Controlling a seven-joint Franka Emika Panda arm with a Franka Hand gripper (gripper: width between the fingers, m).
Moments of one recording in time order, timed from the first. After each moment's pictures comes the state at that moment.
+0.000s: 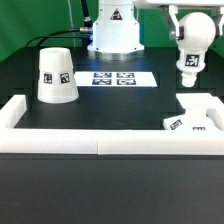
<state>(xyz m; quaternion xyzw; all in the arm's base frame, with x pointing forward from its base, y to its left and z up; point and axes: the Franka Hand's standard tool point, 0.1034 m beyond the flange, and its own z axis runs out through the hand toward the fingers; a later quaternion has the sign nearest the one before) 0.590 0.097 0.155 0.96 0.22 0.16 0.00</state>
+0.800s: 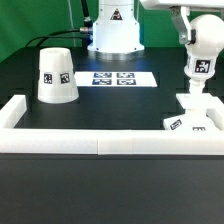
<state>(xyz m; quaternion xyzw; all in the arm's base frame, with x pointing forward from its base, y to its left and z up) 0.620 0.098 0.152 0.96 0.25 0.16 0.01</state>
